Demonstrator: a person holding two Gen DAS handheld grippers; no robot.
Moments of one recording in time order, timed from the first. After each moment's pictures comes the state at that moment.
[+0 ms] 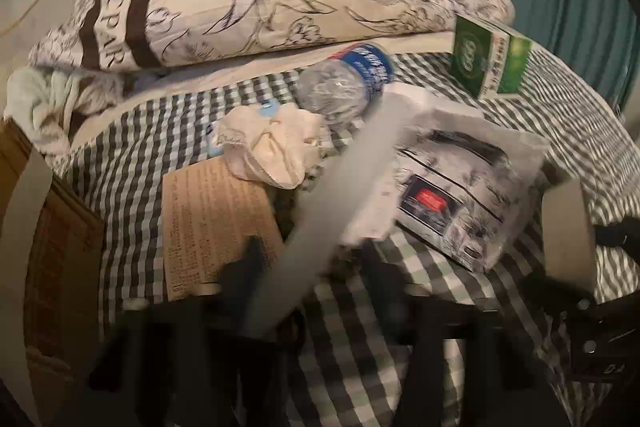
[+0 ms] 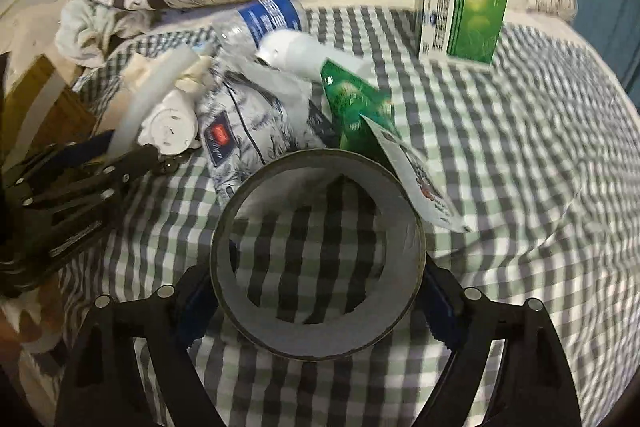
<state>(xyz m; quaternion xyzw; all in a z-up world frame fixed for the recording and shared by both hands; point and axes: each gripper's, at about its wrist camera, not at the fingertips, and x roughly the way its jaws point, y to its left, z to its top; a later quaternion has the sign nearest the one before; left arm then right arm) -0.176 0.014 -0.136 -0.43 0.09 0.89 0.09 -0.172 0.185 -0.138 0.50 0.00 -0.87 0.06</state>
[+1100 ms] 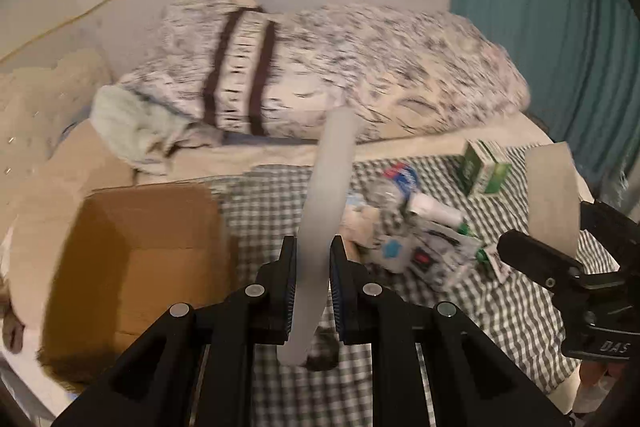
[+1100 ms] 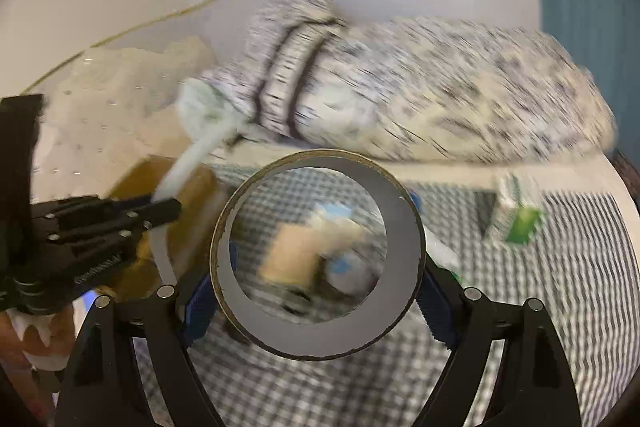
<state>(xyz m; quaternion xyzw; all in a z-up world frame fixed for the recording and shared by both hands) -0.099 -0.079 0.050 -0.38 0.02 0.93 0.01 -0.130 0.101 0.047 0.33 -0.01 -0.92 0.22</state>
